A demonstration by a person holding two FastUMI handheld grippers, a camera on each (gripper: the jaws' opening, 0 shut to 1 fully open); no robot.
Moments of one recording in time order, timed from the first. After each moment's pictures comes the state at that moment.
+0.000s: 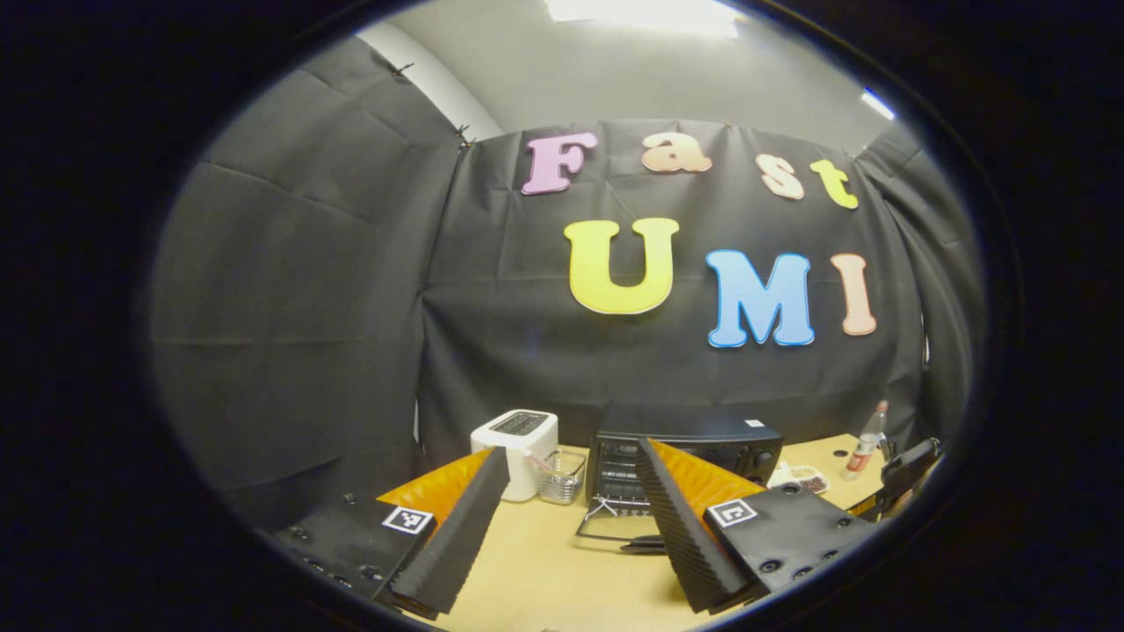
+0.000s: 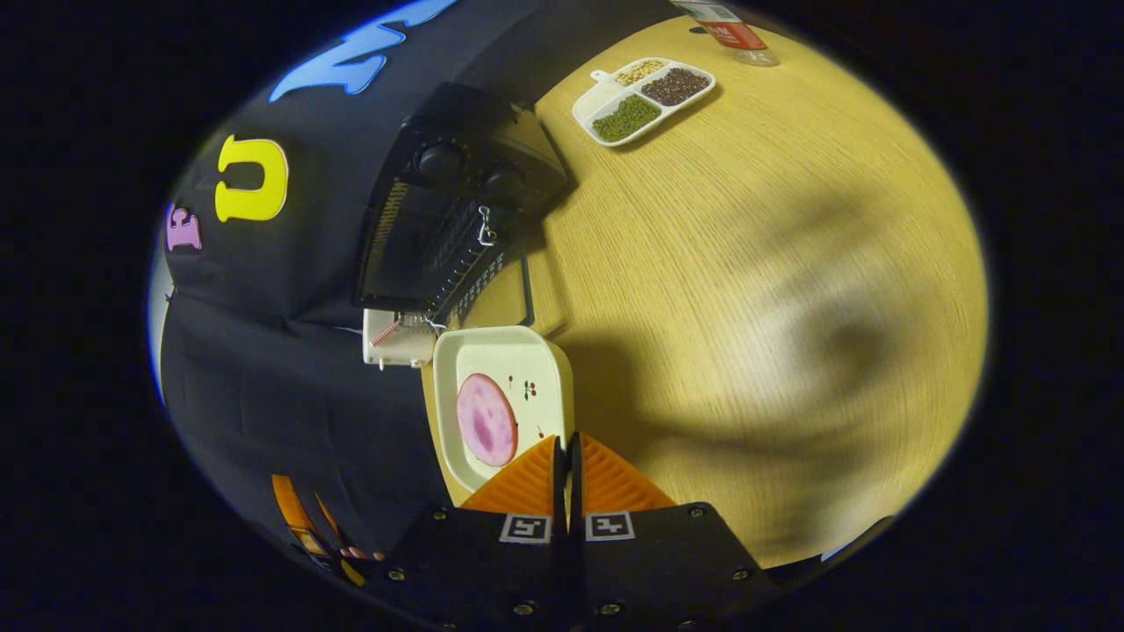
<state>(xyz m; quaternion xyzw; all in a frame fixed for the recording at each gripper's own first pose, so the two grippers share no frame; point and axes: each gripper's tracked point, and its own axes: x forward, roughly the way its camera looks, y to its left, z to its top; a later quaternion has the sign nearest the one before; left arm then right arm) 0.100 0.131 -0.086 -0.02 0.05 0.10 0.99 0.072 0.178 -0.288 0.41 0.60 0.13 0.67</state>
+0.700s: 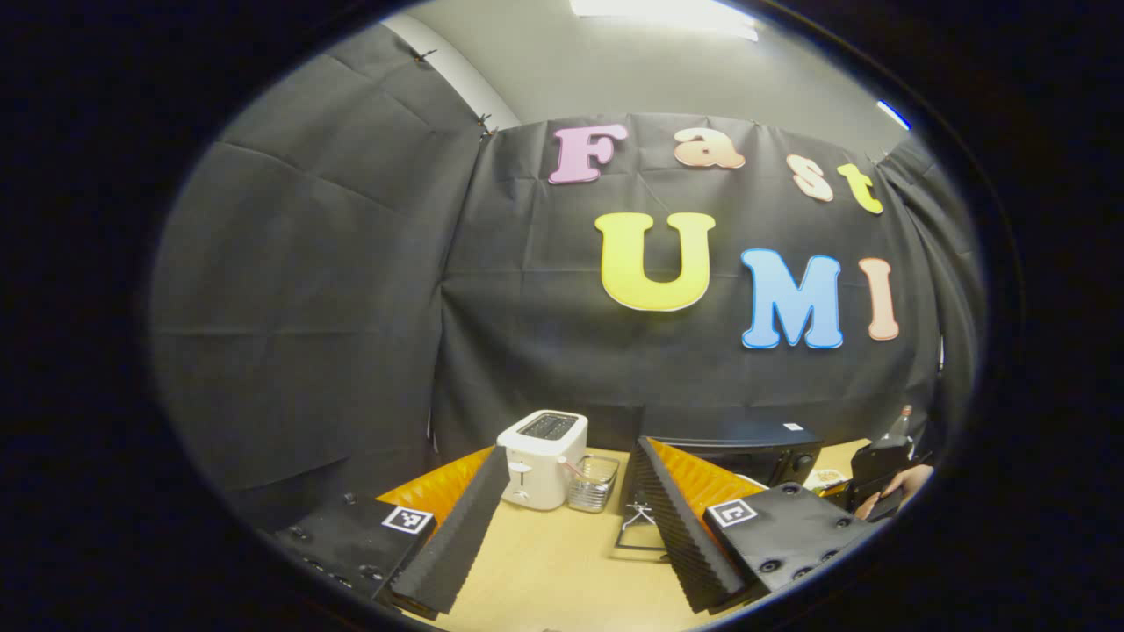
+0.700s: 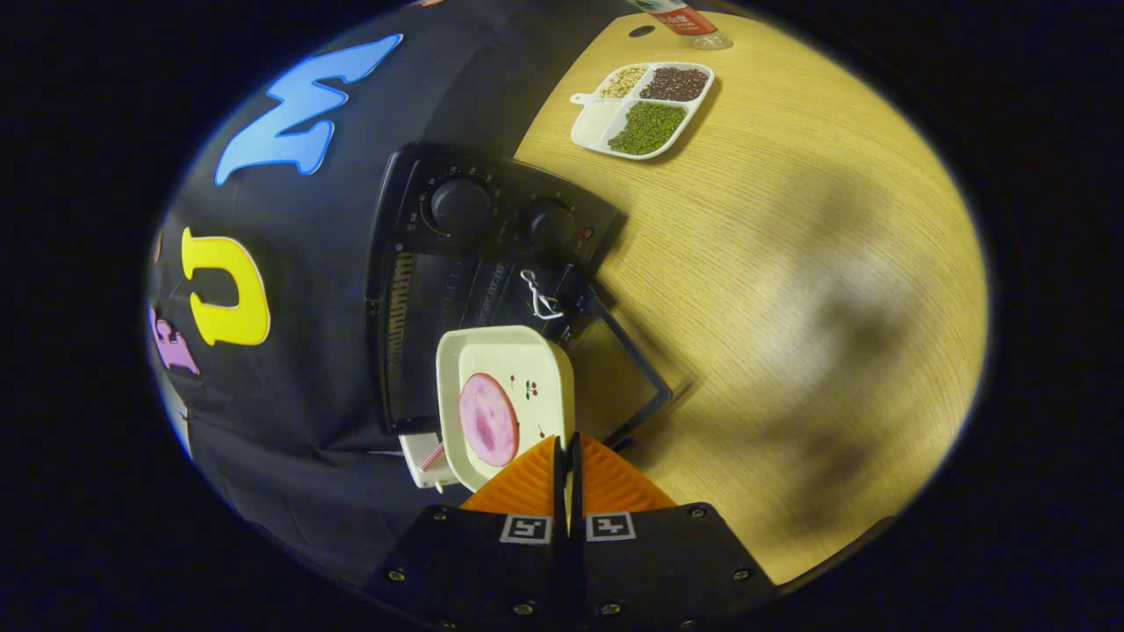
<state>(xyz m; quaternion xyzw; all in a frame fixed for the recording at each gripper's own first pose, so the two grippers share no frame) 0.135 0.202 -0.103 -0.03 0.06 0.12 0.99 0.184 0.271 -0.294 0.54 0.51 -0.02 0.67</state>
